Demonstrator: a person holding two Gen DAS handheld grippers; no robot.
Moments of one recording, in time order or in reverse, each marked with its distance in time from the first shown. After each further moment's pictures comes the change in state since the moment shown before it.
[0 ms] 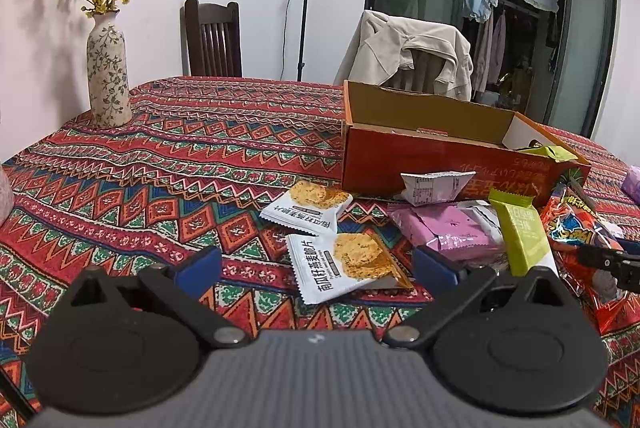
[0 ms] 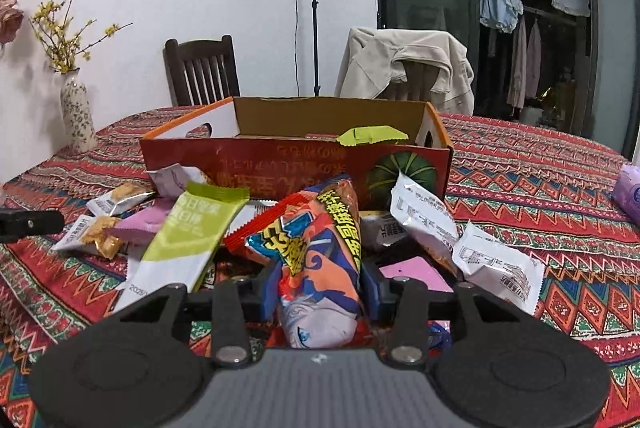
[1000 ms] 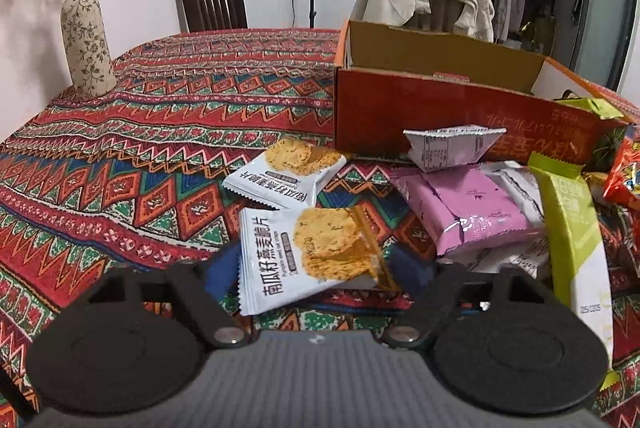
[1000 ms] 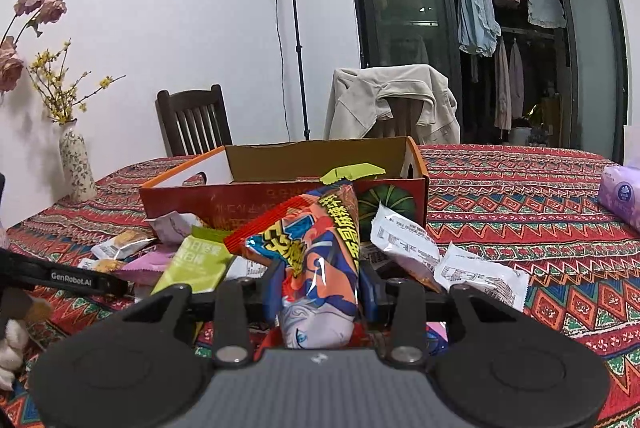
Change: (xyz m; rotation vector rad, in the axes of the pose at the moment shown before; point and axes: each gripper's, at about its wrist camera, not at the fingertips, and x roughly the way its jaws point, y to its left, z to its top) left arm 0.058 -0.029 0.003 0.033 0.157 0.075; right arm -0.020 -0.008 -0.007 0.066 -0.148 -0.012
